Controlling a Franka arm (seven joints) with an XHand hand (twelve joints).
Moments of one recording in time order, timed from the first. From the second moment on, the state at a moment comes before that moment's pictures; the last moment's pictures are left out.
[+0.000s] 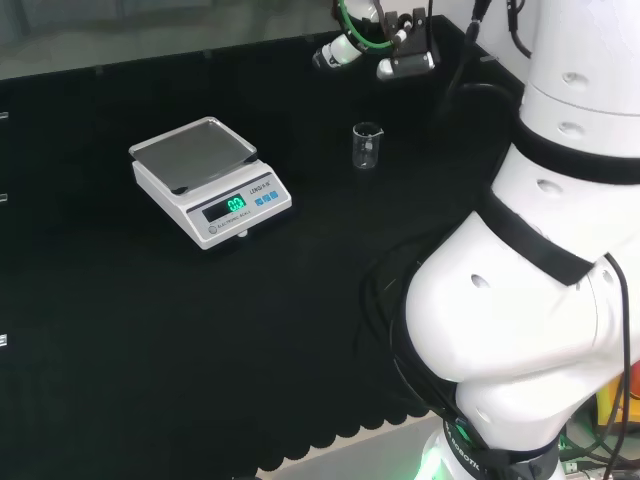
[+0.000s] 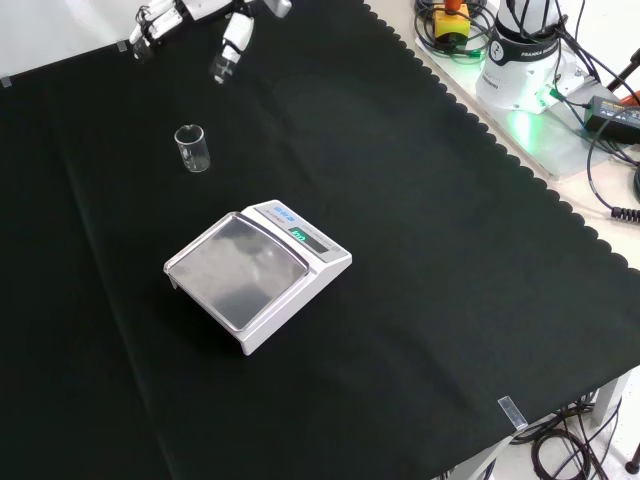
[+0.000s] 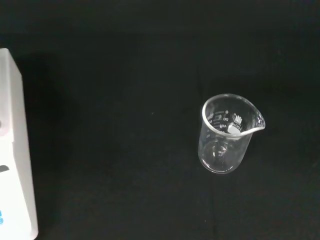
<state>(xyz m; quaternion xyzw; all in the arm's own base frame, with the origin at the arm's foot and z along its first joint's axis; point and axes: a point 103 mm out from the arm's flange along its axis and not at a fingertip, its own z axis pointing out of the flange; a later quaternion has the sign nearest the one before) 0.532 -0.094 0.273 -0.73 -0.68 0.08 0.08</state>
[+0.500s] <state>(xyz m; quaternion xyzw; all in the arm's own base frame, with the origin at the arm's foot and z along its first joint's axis) 0.549 -0.109 0.220 -0.75 -0.65 0.07 0.11</state>
